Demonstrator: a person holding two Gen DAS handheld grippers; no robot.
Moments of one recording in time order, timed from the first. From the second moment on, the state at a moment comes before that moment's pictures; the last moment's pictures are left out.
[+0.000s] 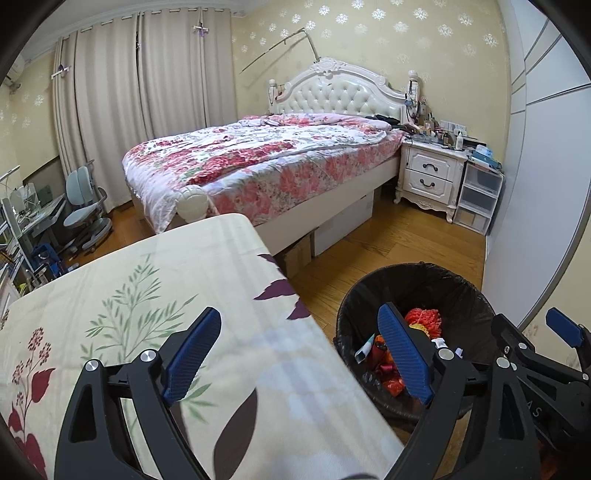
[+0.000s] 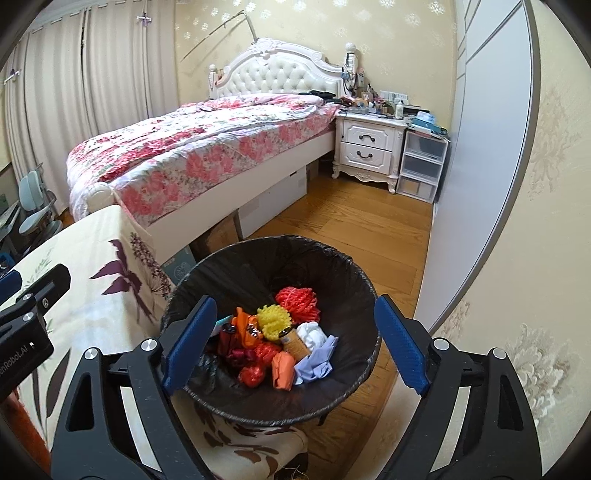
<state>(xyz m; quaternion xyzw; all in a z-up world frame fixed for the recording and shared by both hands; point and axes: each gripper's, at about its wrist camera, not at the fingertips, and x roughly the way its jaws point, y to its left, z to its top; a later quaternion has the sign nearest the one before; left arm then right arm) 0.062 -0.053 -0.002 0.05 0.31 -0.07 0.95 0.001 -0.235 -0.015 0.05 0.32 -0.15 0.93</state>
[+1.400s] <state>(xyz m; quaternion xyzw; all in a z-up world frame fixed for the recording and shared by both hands) -0.022 0.033 0.020 0.01 0.27 0.00 0.96 -0.066 -0.158 0.024 0.01 0.26 -0.08 0.96</state>
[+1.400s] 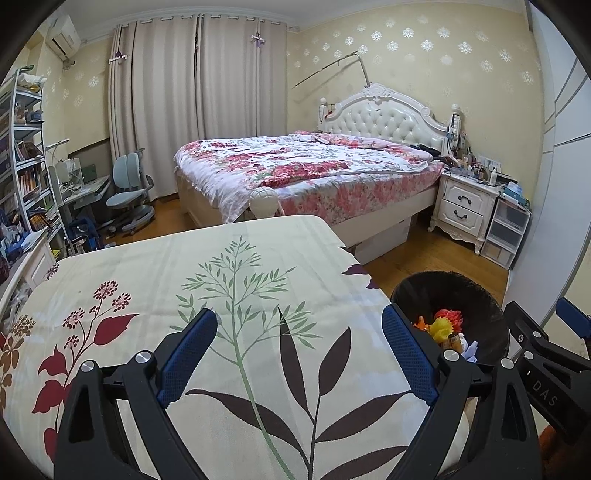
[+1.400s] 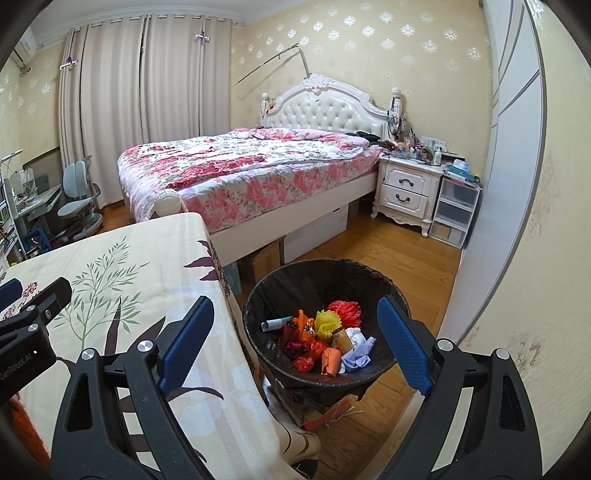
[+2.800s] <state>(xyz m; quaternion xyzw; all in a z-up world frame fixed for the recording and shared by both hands) -0.029 0.035 0.018 0.00 0.27 0.01 0.96 -0.068 -0.155 0.025 0.01 0.26 -0.08 0.96</state>
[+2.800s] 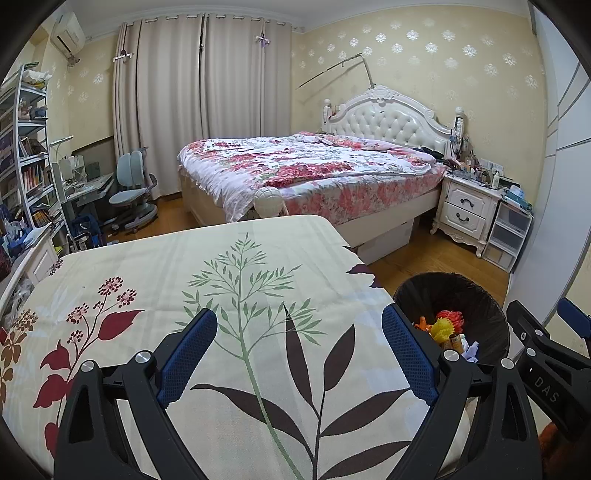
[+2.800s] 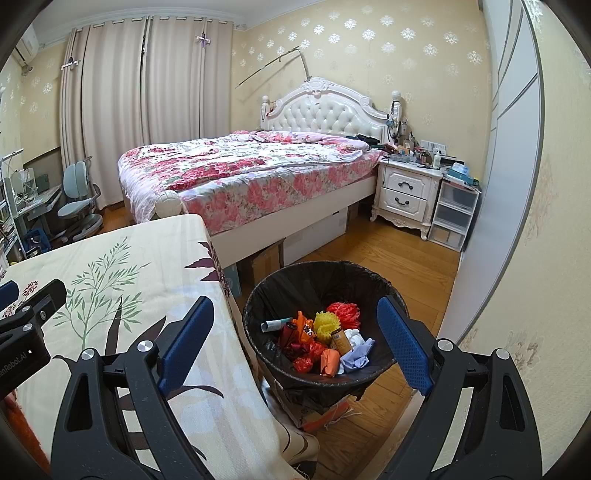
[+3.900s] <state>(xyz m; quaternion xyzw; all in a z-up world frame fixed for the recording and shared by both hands) -0.034 0.031 0.017 0.00 0.27 0.00 0.96 -0.068 -0.155 0.024 0.01 0.26 -0.08 0.96</state>
